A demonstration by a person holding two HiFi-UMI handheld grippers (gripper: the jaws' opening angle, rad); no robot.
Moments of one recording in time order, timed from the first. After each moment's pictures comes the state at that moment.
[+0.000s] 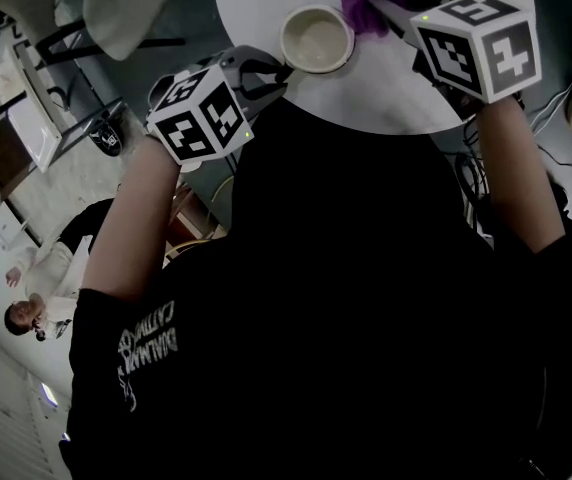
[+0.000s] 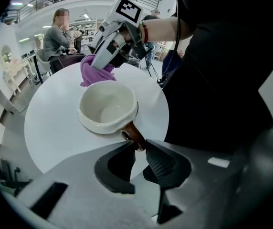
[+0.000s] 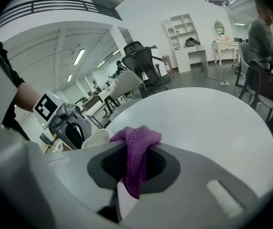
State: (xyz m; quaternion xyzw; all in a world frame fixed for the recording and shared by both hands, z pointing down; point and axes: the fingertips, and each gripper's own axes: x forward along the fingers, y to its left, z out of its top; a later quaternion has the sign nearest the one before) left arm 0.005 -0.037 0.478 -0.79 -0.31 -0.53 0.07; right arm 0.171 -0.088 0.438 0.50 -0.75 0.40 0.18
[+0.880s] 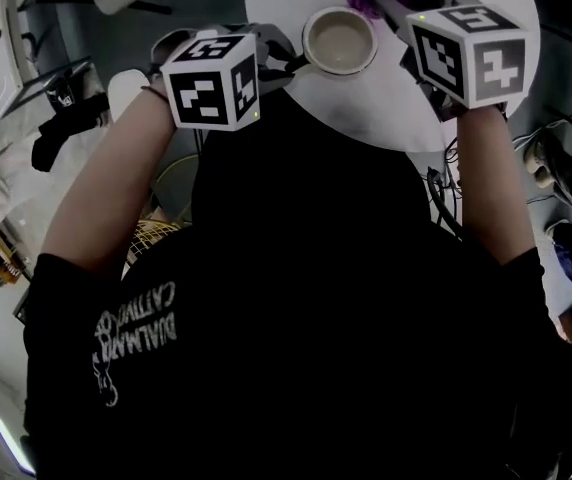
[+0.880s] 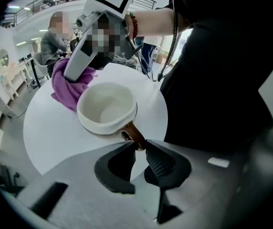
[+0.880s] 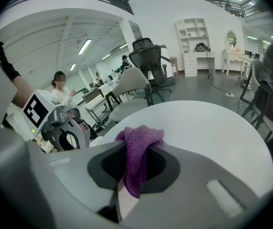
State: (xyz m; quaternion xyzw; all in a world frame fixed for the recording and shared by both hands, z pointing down) left arm -0.010 -0.047 0.483 -0.79 -0.32 -0.51 0.08; right arm 0.125 -0.147 0.430 0.49 -0.76 0.35 0.24
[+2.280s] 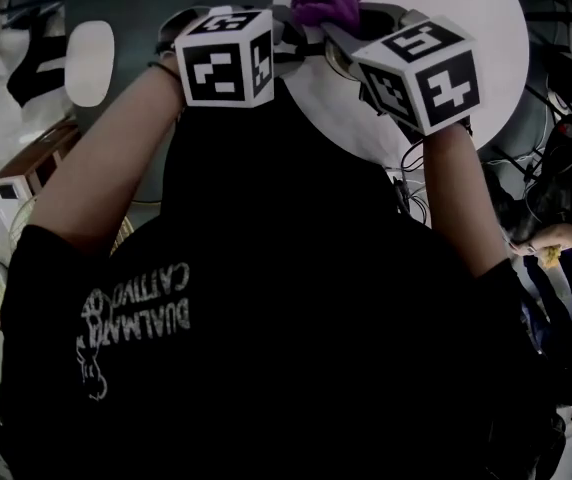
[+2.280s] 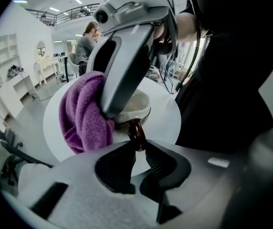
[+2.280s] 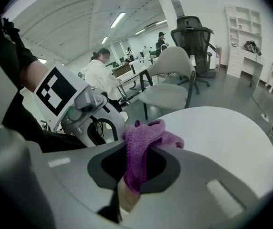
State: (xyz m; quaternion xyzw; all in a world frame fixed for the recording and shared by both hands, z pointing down) left arm -0.019 -0.058 0.476 -0.87 -0.19 -0.46 0.01; right arm -0.010 -0.125 0.427 0.30 -0.82 0.31 0.37
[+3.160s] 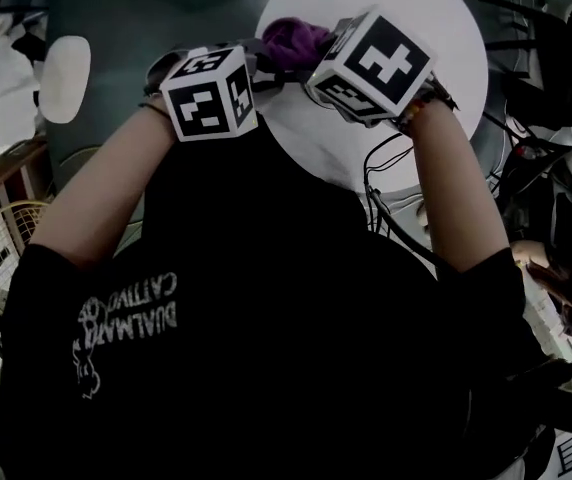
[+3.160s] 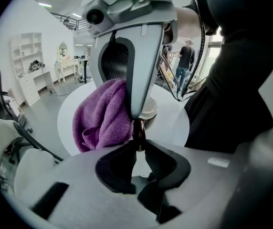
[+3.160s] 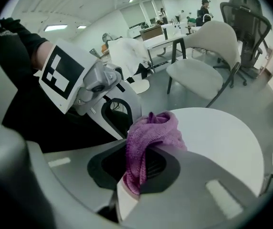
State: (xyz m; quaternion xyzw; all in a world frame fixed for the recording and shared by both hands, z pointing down) left arm -0.011 -0.059 0.469 -0.90 -0.09 -0.42 -0.04; right arm -0.017 -0.087 0.432 0.07 -0.78 0.28 0.55
